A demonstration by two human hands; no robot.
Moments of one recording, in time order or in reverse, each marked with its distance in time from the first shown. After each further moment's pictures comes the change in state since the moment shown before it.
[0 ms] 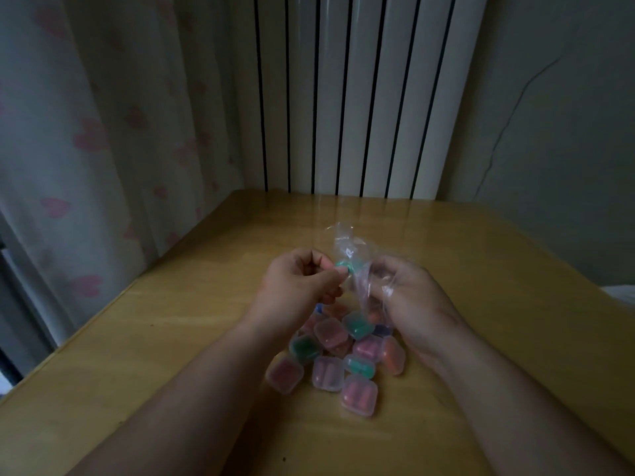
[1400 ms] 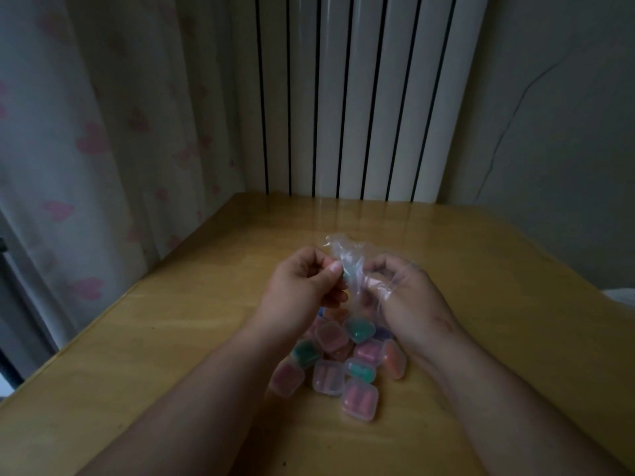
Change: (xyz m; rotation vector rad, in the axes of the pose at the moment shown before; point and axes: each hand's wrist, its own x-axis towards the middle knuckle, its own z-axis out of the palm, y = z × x) left_hand 0.000 0.000 0.005 -0.059 0.018 0.038; right_hand 0.005 0.005 0.005 0.013 0.039 -0.113
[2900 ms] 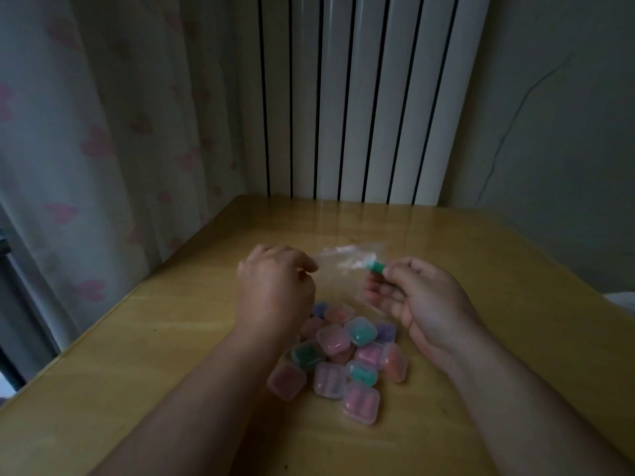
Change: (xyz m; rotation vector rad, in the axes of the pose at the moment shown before) left_hand 0.005 0.003 -0.017 1.075 0.367 0.318; right_hand -0.001 -0.014 -0.009 0.448 0.120 0.193
